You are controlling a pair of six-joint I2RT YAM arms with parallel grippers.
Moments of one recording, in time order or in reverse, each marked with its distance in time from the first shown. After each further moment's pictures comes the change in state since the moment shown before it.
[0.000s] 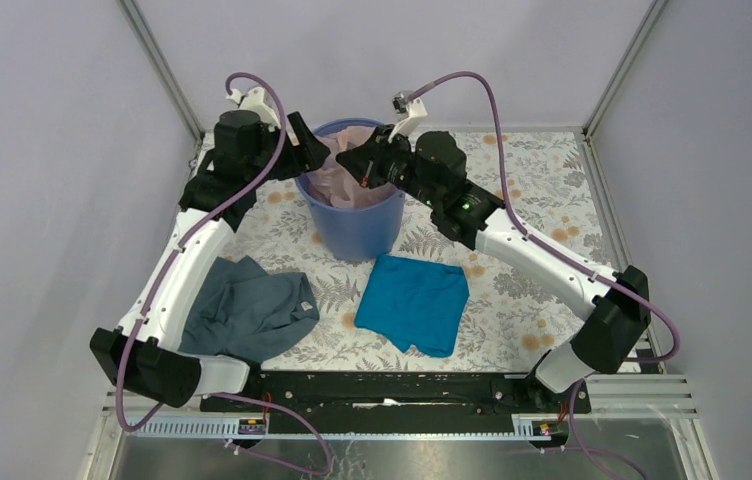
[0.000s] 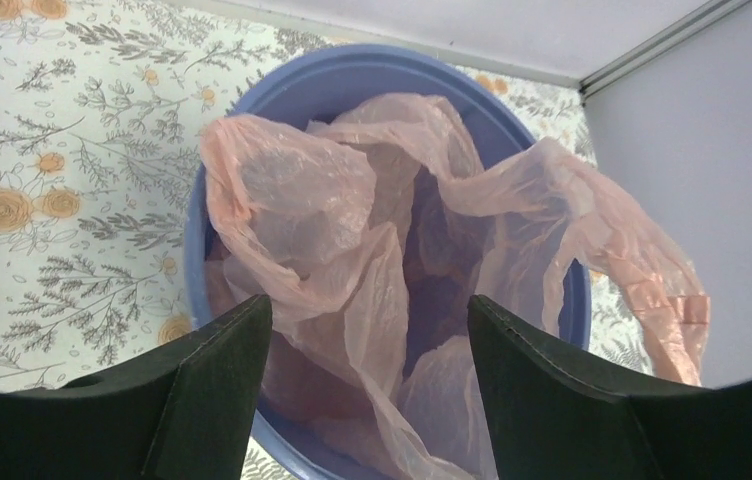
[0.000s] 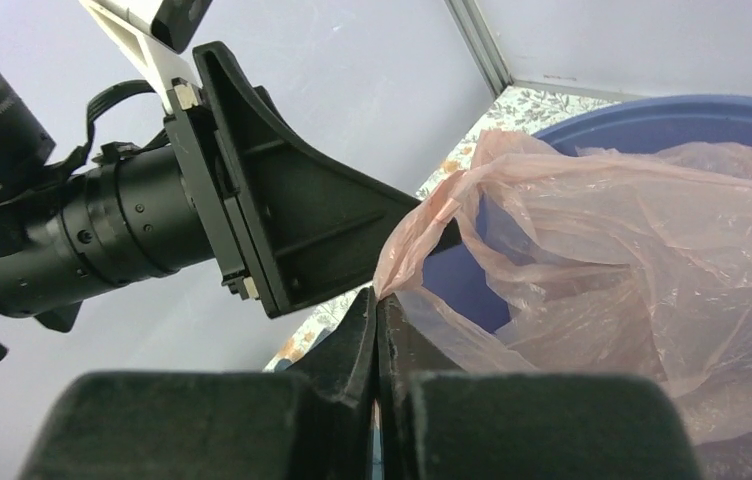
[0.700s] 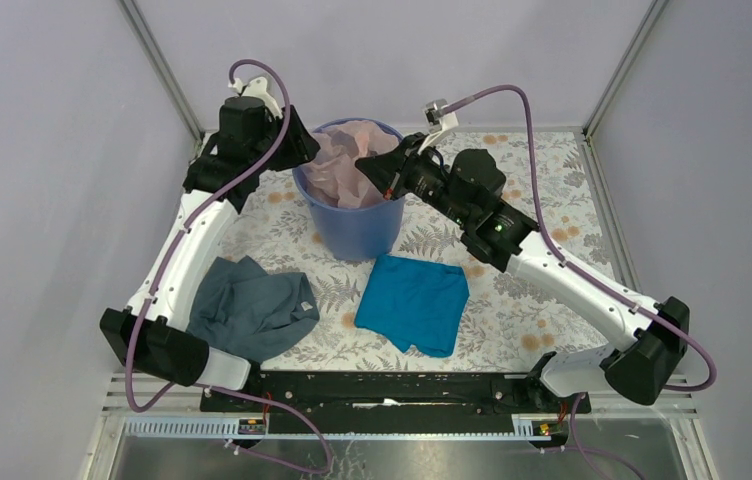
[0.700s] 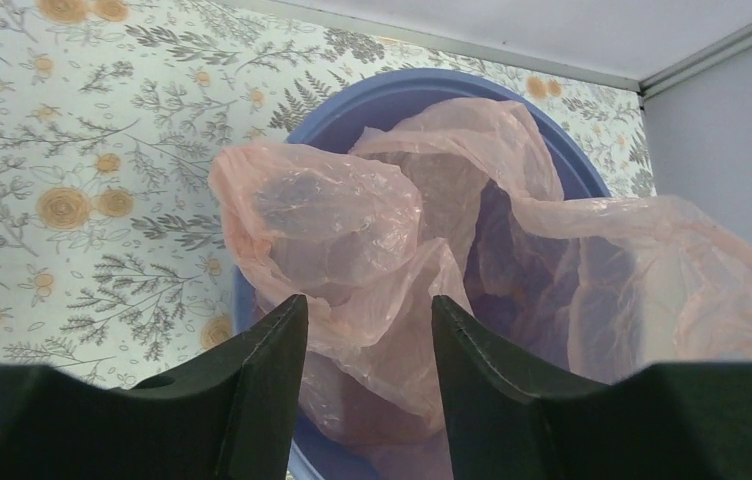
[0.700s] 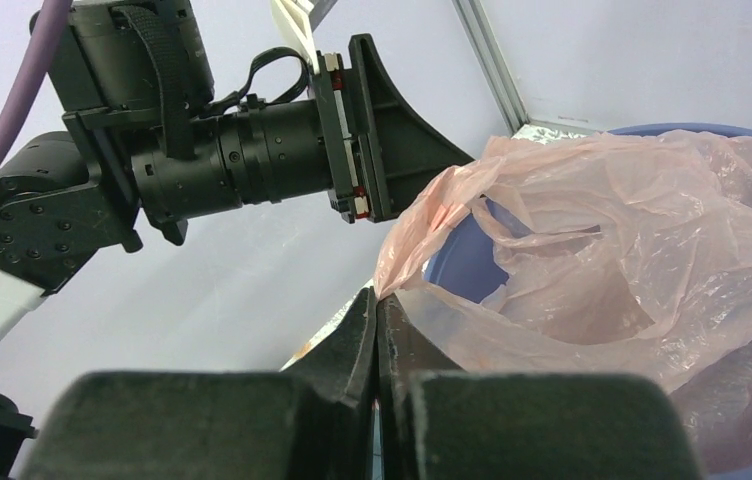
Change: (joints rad) left arm 0.006 0.107 0.123 -0.100 -0.082 0.050; right arm 0.000 -0.201 -0.165 0.053 -0.013 -0.023
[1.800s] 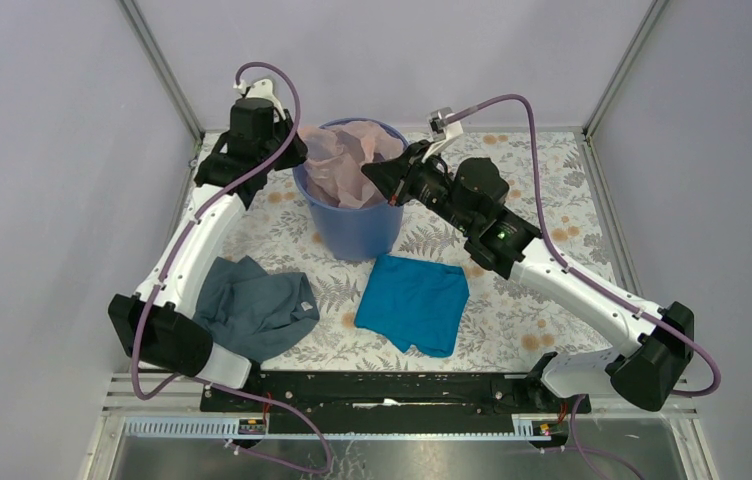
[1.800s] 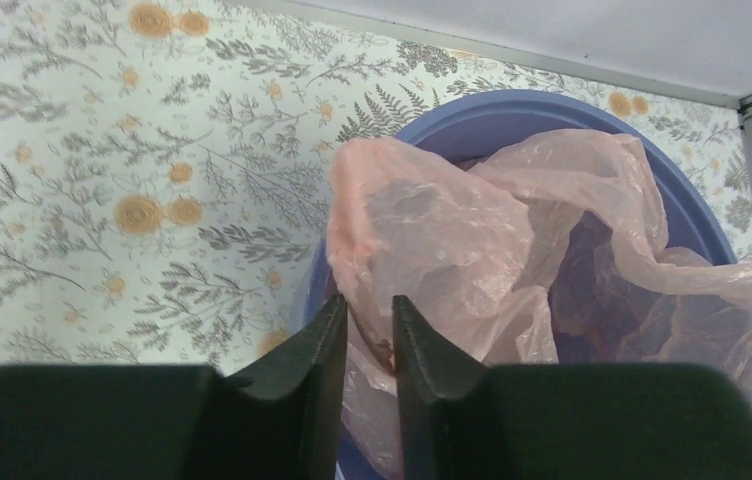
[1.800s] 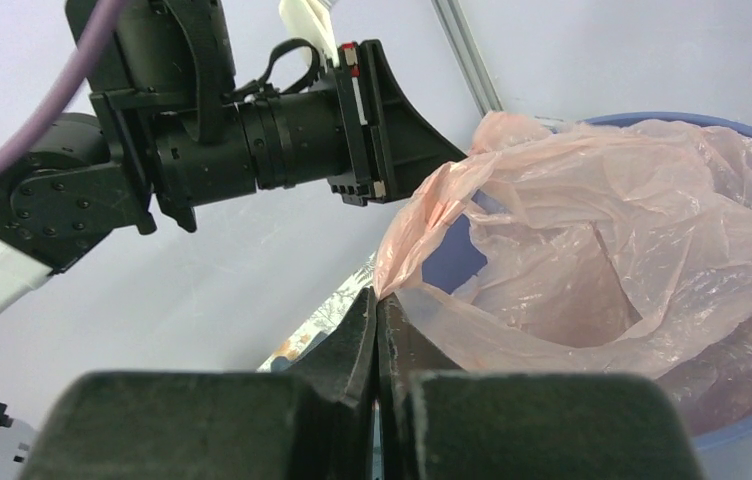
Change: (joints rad) left arm -0.008 0.045 -0.027 0.032 -0.119 0.048; right arm 0.000 -0.043 -0.073 0.035 0.027 -0.028
